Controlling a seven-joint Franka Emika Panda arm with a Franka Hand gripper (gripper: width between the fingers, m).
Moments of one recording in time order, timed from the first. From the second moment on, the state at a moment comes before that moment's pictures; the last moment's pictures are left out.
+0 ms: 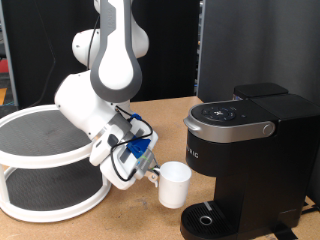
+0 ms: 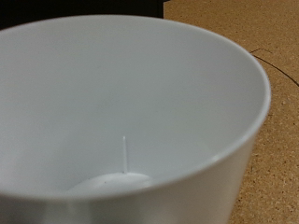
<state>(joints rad) 0.22 0.09 -0.39 -2.60 1.55 2.33 -1.69</state>
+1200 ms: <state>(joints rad) 0.23 0.18 -0.24 -2.52 1.82 2.37 -1.85</state>
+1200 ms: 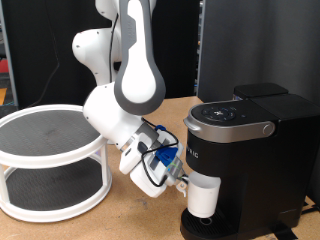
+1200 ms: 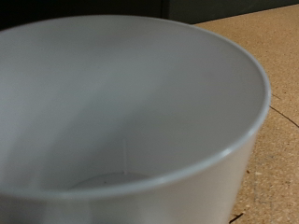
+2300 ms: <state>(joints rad) 0.23 0.22 -0.20 -2.55 1.87 2.36 -1.92</state>
